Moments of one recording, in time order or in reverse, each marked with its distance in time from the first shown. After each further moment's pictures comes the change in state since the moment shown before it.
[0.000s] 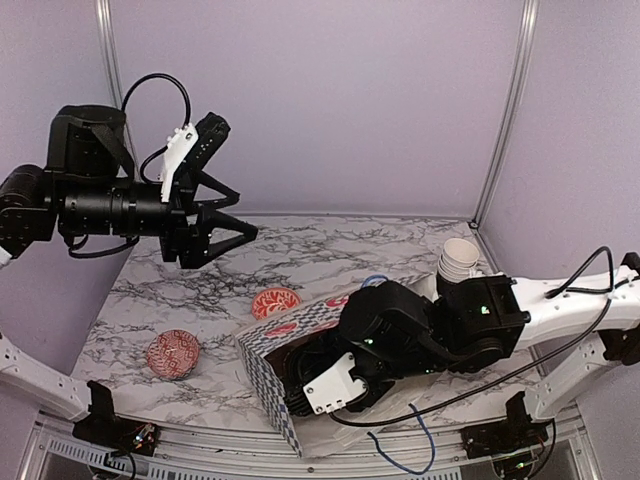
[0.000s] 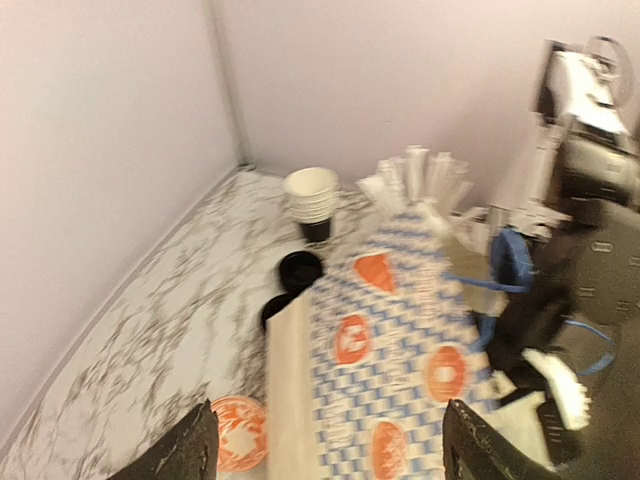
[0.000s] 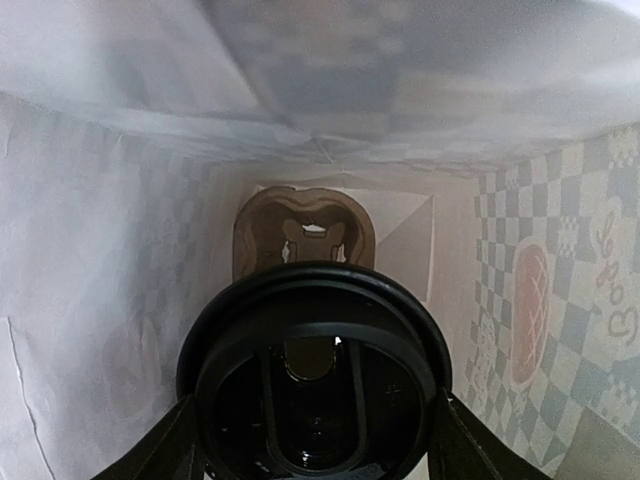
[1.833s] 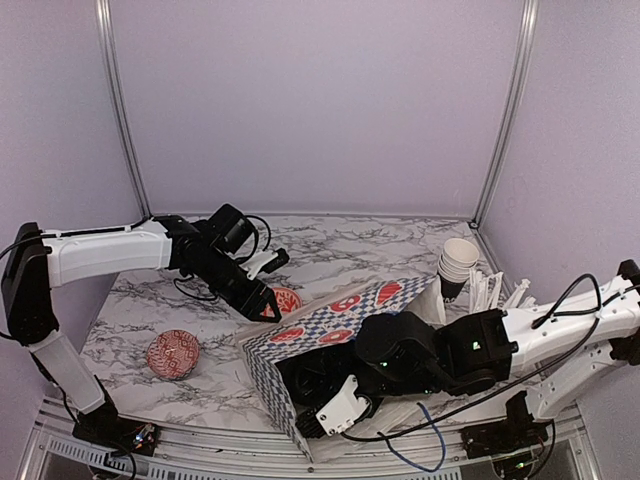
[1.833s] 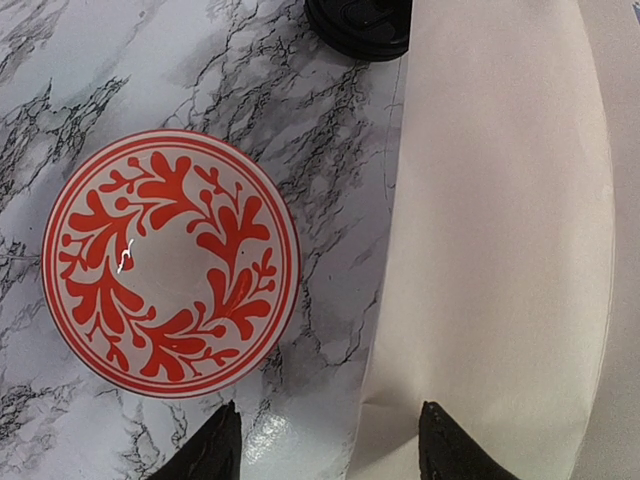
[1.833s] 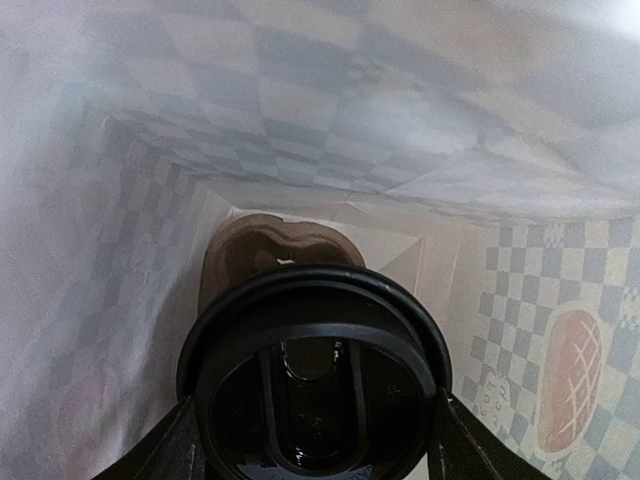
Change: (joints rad) left arm 0.426 0.452 -0.390 0.126 0.381 -0.124; right arm -0.008 -0.072 -0.293 0.377 -0.011 -0.230
